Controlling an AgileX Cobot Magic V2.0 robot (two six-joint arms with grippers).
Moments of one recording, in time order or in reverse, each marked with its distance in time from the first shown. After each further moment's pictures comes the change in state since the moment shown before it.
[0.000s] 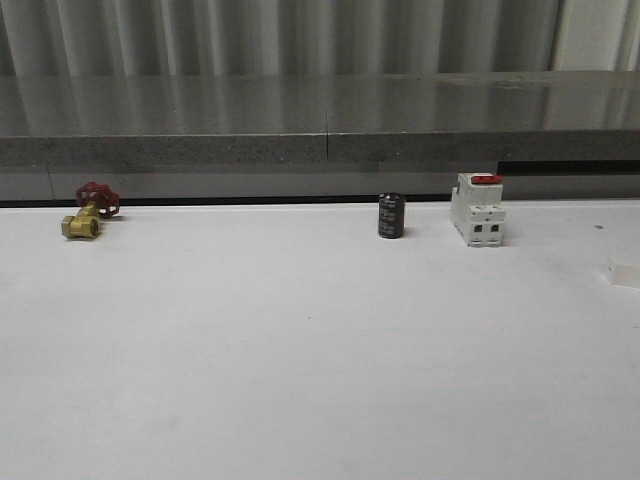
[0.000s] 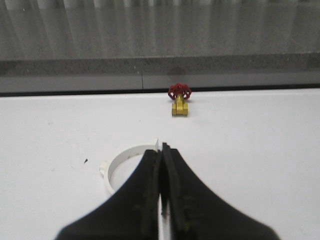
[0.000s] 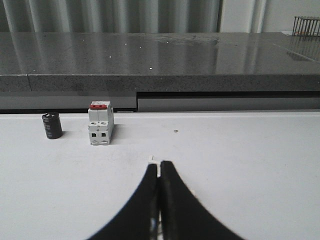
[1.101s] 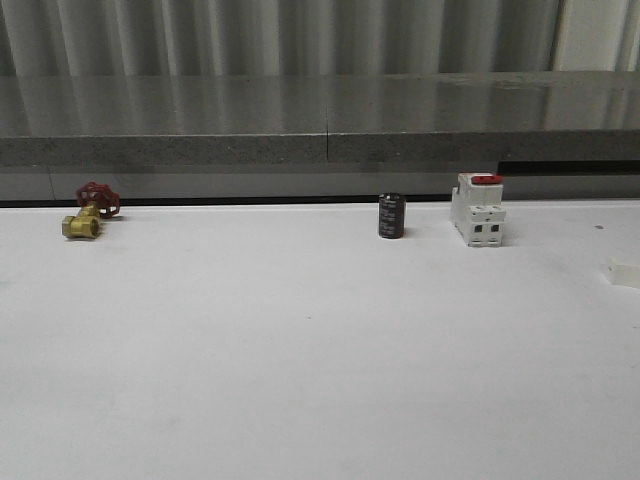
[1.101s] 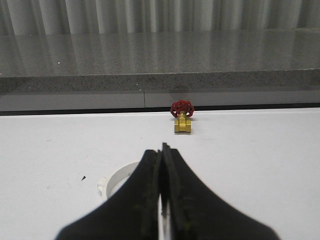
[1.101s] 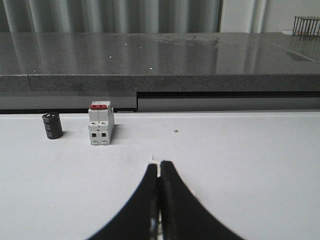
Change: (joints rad) left arm 0.000 -0.112 0.218 -0.002 -0.272 0.000; right arm 0.000 0.000 0.000 0.000 0.000 0.000
